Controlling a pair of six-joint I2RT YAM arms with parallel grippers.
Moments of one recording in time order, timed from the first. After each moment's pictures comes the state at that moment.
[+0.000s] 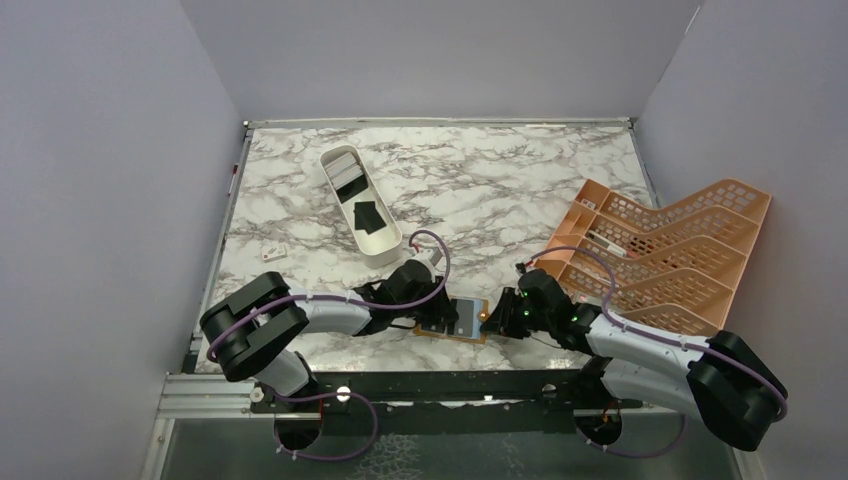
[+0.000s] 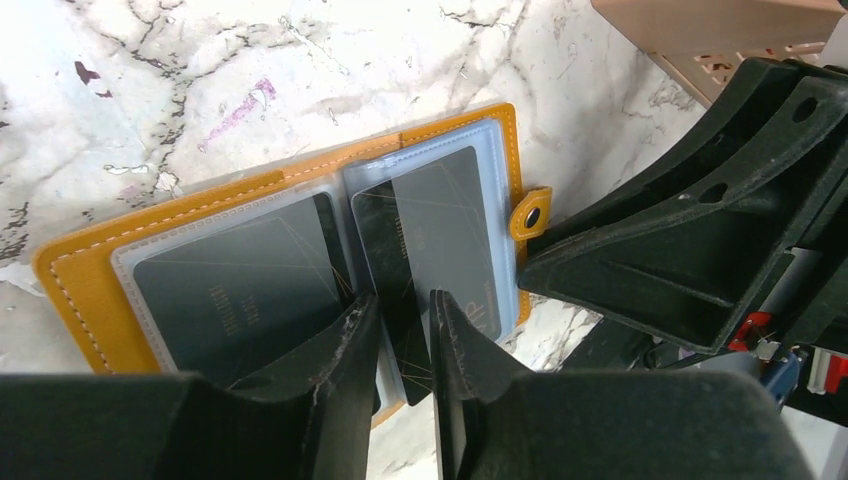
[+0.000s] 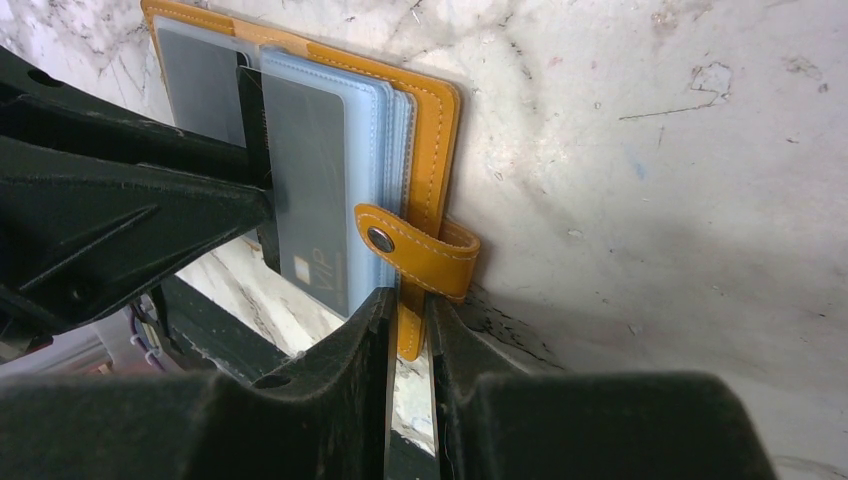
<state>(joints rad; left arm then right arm) -0.96 1.51 0.51 0.33 0.13 -0.86 0.75 1.04 0.26 -0.03 -0.16 0.92</state>
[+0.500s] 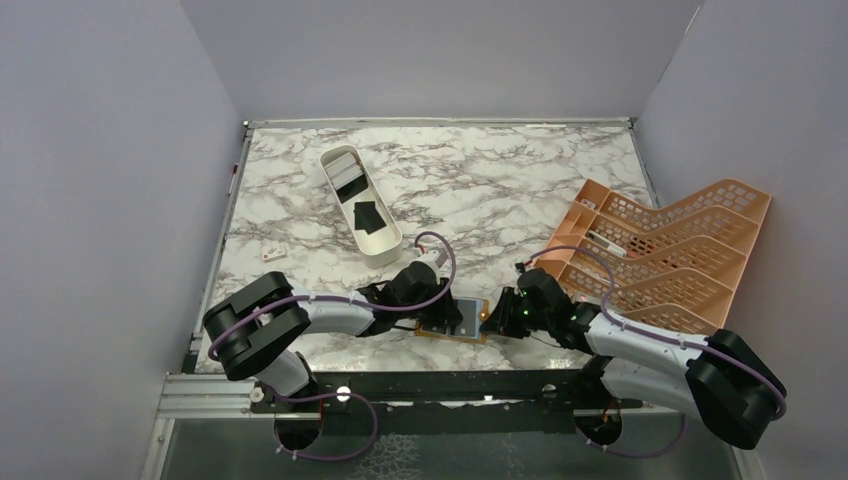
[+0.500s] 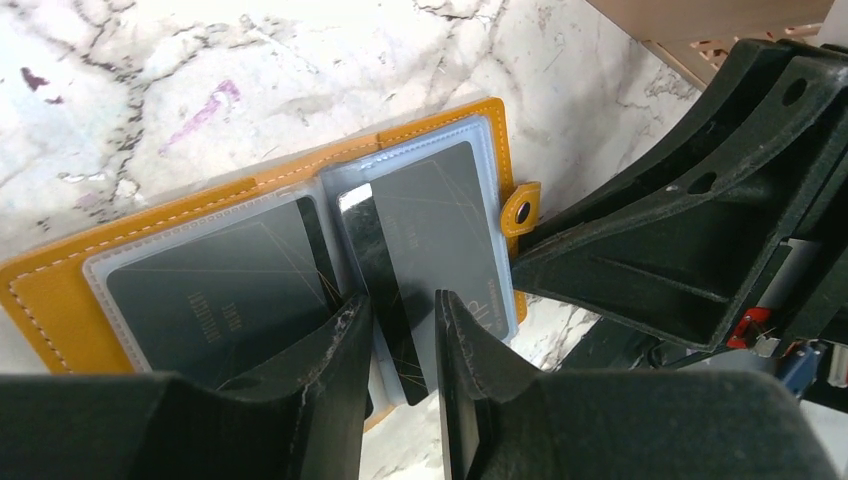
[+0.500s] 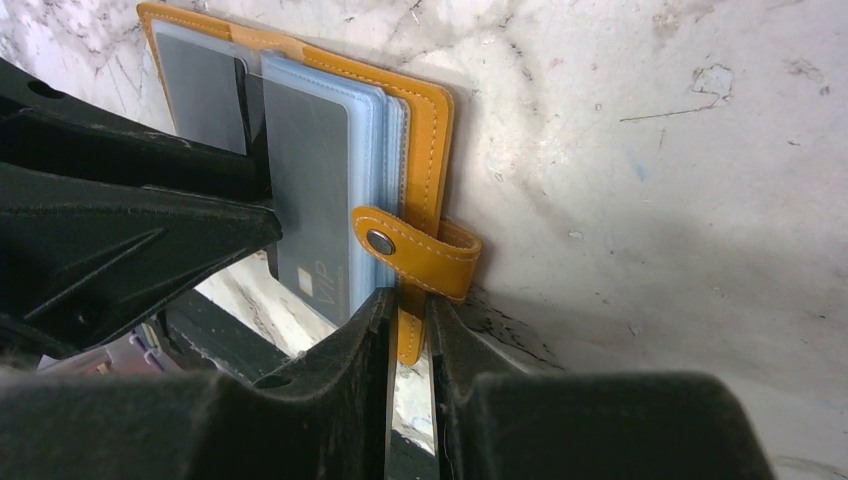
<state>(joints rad) -0.98 1.52 0.53 0.33 0.12 -0.87 0.75 1.05 0.26 -0.03 -0.16 0.92</state>
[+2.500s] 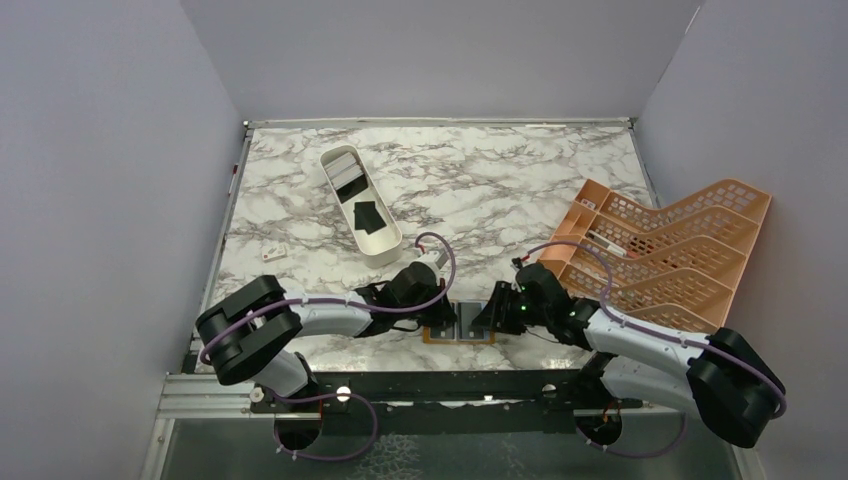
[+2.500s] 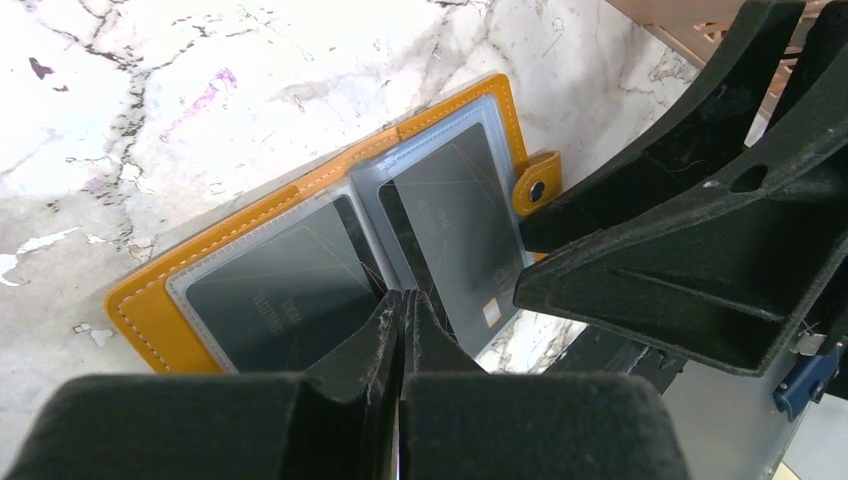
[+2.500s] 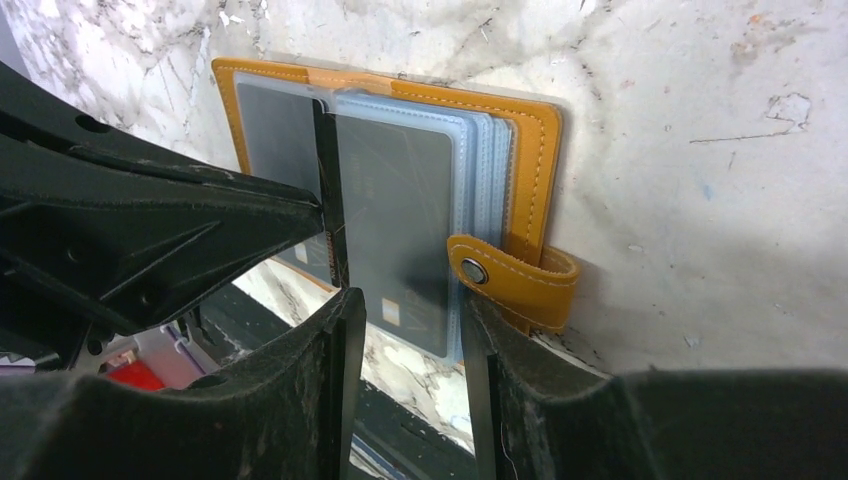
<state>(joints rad) -1.00 1.48 0.54 0.27 0.10 -0.82 0.75 1.04 0.31 -0.06 -0.20 0.93</state>
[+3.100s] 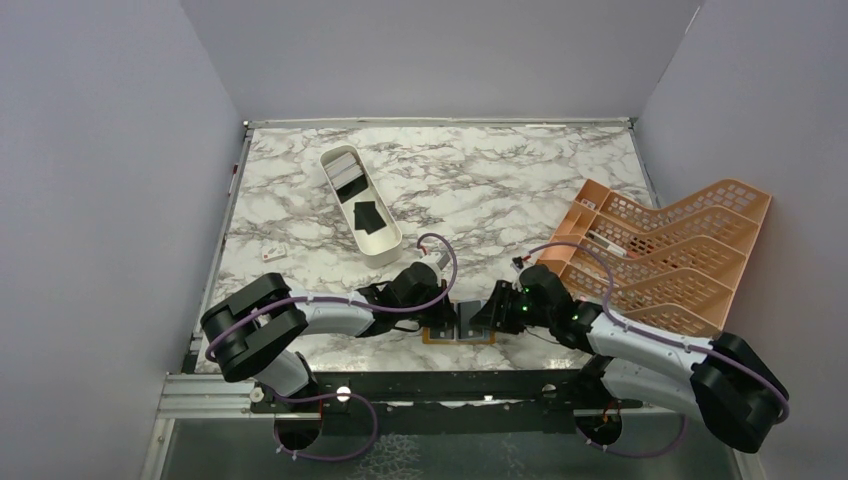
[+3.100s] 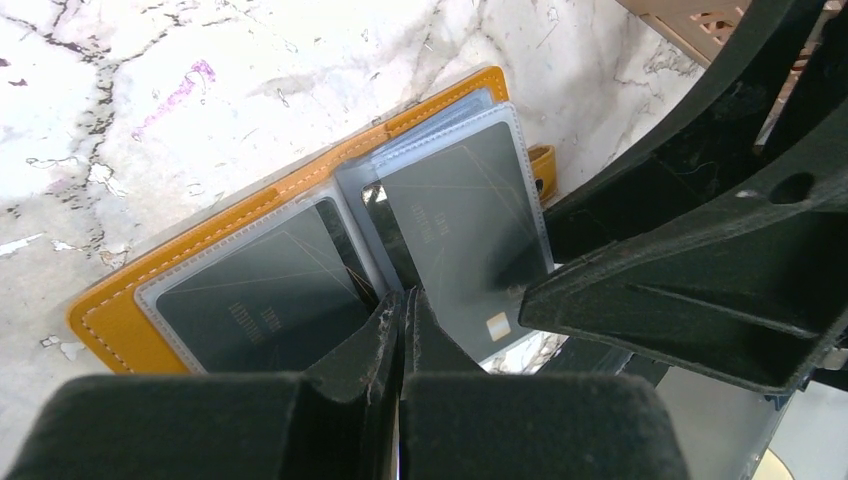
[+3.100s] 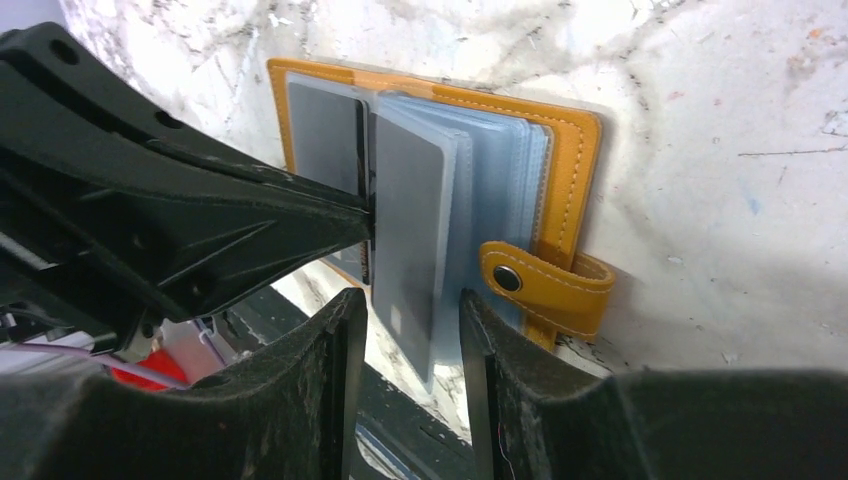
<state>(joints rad) -1.00 1.51 0.54 0.30 0.13 -0.83 0.75 1.04 0.28 0.03 -0.23 0.94</state>
